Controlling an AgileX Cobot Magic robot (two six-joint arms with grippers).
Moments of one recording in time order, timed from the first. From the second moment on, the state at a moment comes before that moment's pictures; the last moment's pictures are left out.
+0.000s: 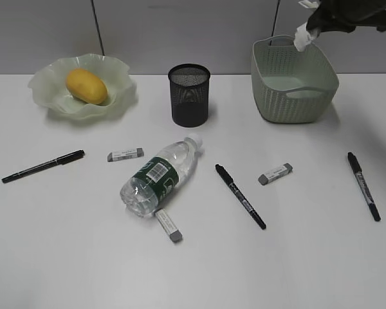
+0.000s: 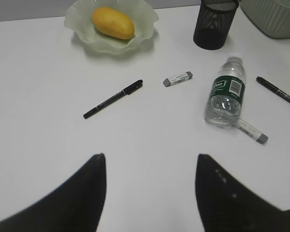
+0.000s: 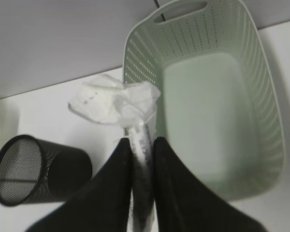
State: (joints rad) left arm -0.14 0.19 -0.55 -0.15 0.95 0.08; right arm 0.14 1.94 -1.58 0.30 0.44 0.12
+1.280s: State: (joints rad) left arm -0.14 0.19 -0.55 -0.15 0.95 0.08; right arm 0.14 1.93 -1.81 0.15 1.14 0.00
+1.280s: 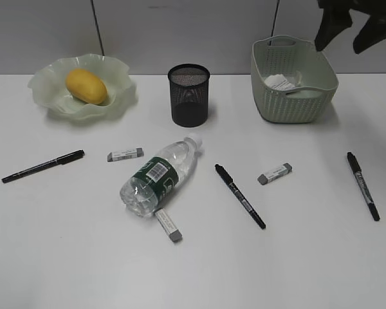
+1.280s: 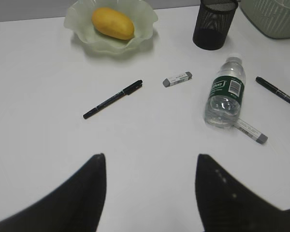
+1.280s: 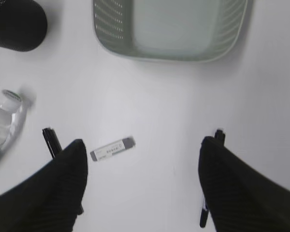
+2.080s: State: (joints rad) left arm -0.14 0.19 -0.55 -0.15 0.95 0.08; right arm 0.14 0.83 -0.78 0.13 0.93 0.00
